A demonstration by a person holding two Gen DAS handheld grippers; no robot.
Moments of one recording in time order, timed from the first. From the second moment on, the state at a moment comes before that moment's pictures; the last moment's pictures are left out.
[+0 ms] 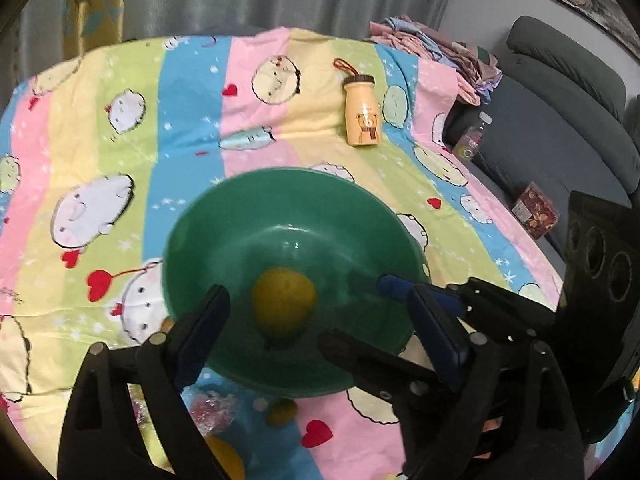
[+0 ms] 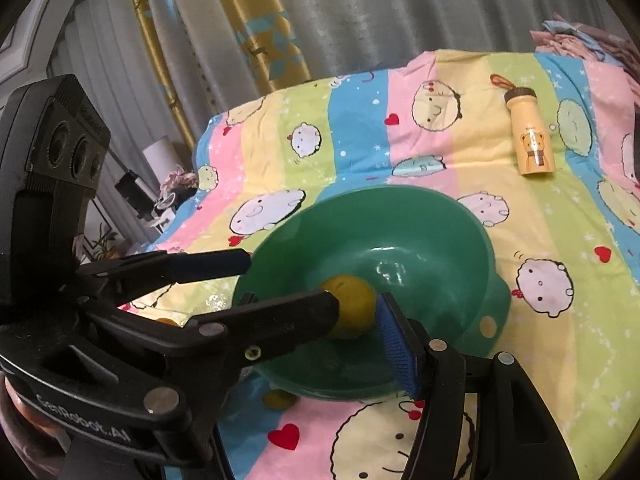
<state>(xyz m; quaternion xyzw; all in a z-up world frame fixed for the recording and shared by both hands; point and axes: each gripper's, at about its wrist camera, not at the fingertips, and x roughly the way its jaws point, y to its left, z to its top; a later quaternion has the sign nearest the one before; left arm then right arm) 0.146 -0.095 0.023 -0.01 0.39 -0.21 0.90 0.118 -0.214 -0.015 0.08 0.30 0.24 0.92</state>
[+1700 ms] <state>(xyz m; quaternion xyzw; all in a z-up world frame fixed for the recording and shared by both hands) 0.023 0.080 -0.029 -0.14 0.40 -0.02 0.91 0.036 -0.170 -0.055 0.04 0.36 0.28 0.89</state>
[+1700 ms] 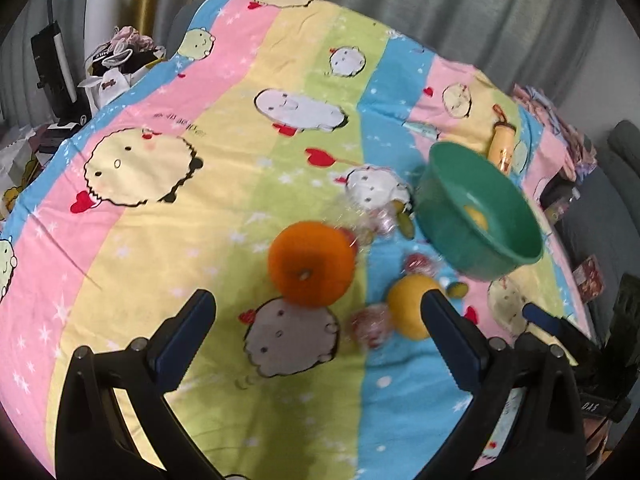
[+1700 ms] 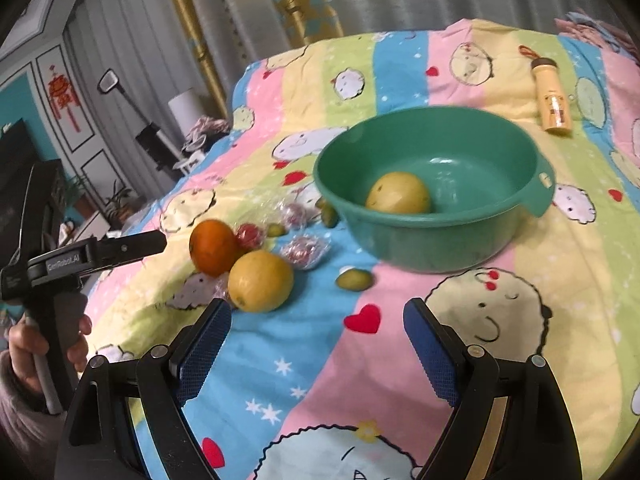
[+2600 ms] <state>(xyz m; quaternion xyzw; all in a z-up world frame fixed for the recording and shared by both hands) 0.026 0.037 -0.052 -0.06 0.41 -0.13 0.90 0.050 -0.175 -0.076 0.11 0.39 0.32 0.86</state>
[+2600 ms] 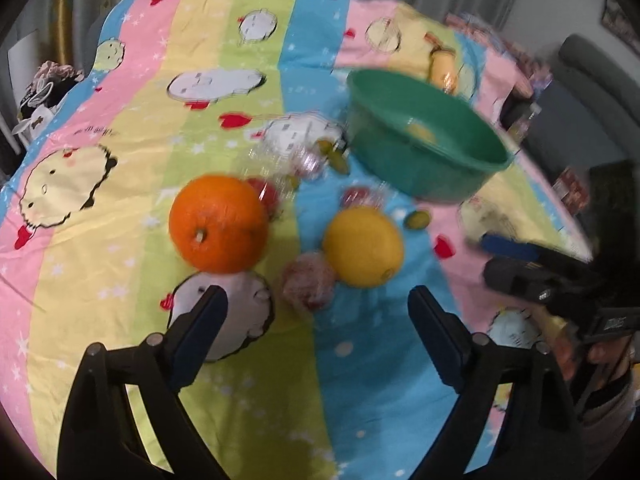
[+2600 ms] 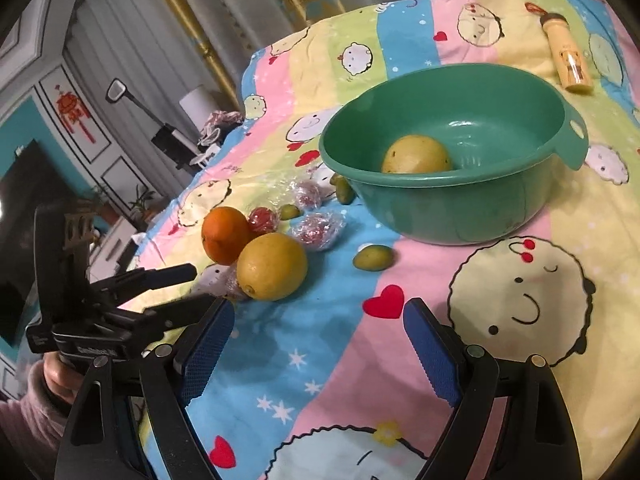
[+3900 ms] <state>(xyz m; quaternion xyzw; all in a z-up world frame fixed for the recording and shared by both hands) 0.092 0.009 -0.070 -0.11 0.46 -0.20 0.86 0.089 -0.103 -0.101 0.08 0.42 0.38 0.82</state>
